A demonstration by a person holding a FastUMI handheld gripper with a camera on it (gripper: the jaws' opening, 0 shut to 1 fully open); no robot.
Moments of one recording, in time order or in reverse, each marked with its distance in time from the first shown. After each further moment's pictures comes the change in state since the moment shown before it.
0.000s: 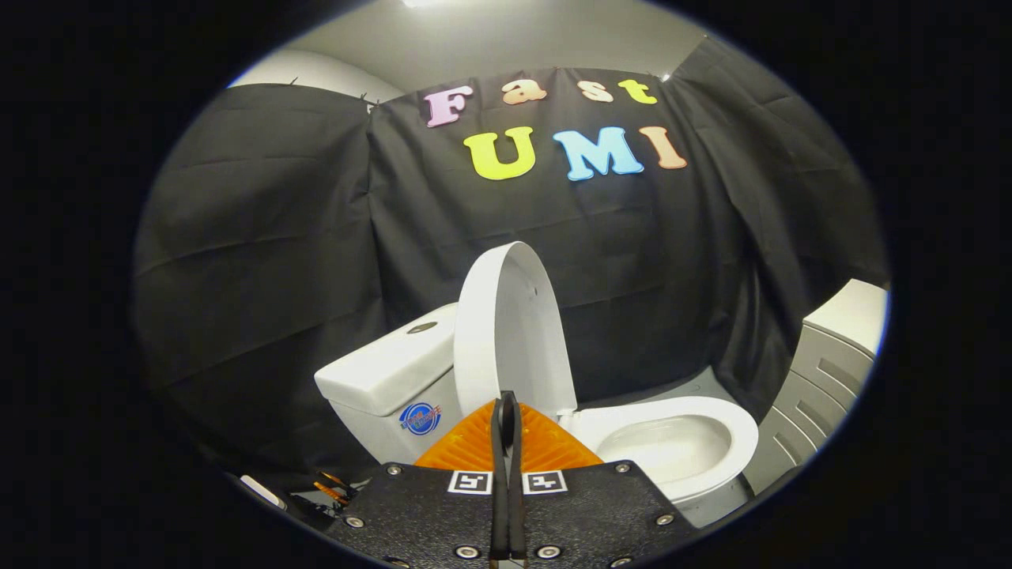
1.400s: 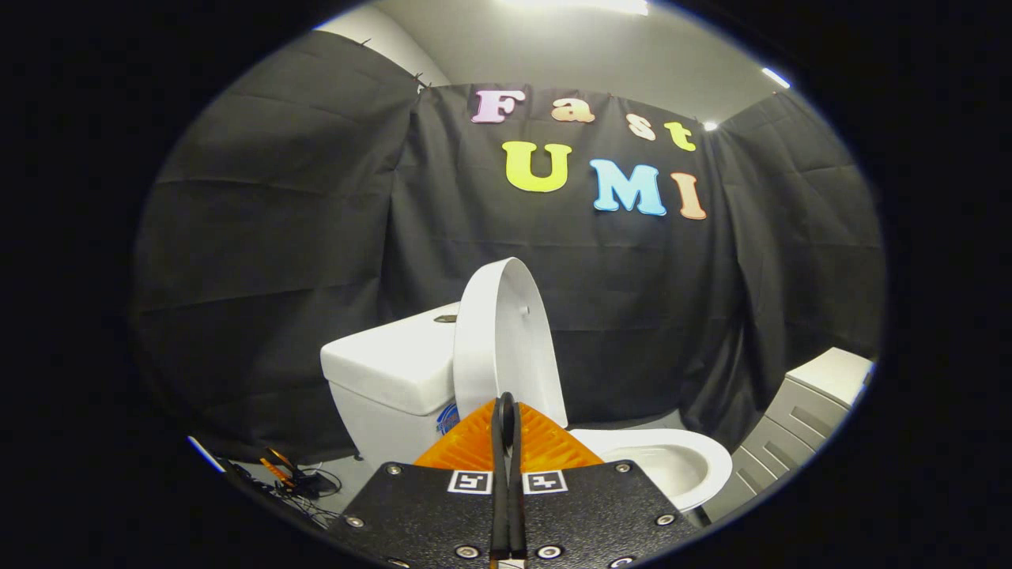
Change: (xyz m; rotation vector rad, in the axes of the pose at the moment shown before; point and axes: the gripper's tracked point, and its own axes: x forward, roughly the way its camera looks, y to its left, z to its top) arm 0.014 0.052 -0.010 -0.233 -0.058 -0.095
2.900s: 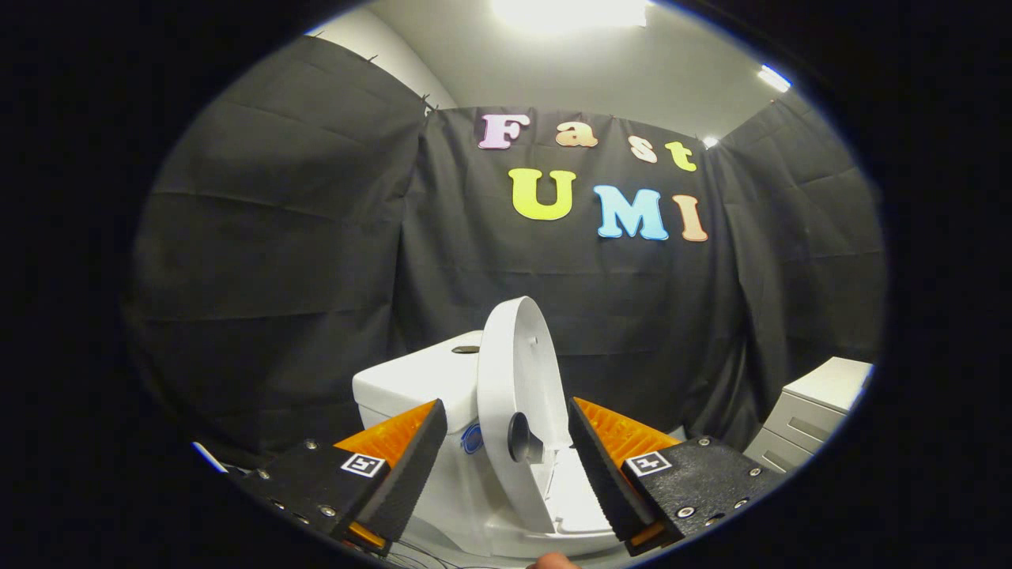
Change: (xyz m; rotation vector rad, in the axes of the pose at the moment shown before) arm -0.030 0.007 0.038 0.033 -0.102 0.039
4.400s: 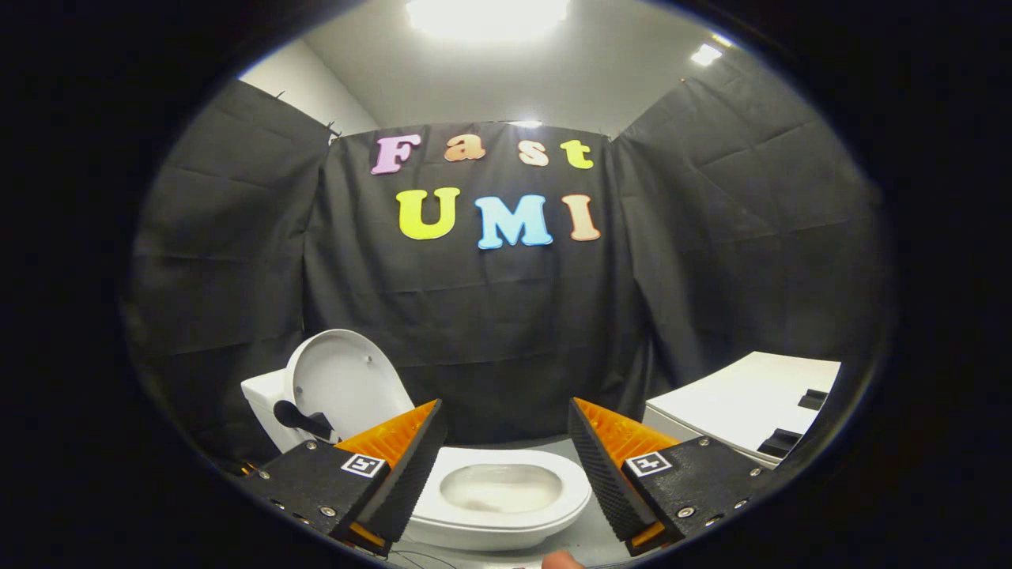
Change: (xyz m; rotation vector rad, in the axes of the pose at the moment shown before) arm -0.114 -0.308 0.034 0.120 -0.006 -0.236
